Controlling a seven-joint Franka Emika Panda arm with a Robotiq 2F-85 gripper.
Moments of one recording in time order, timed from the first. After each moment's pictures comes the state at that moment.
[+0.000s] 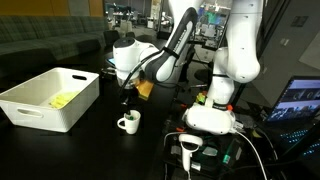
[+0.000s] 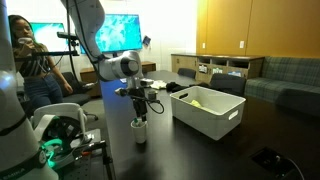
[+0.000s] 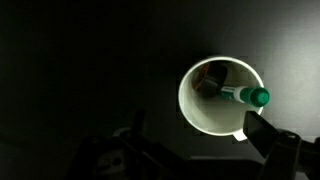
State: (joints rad) arm 0.35 0.17 0.10 -2.49 -0.43 2.54 0.73
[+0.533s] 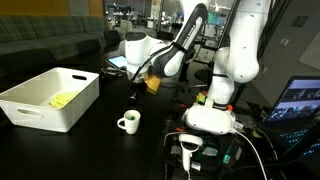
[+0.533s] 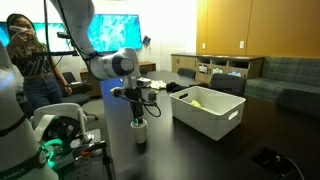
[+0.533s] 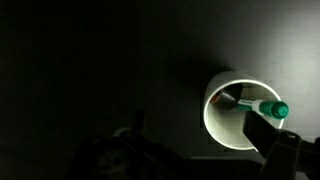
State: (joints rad) arm 0.29 0.04 0.10 -2.63 -0.37 2.58 0.66
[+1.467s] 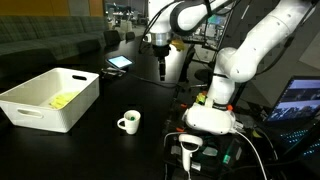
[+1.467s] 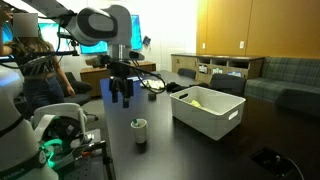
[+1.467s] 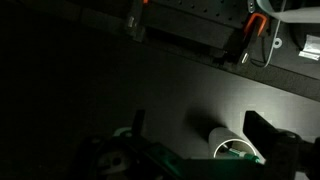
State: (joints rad) arm 0.17 -0.53 0.05 -2.74 -0.11 2.04 -0.08
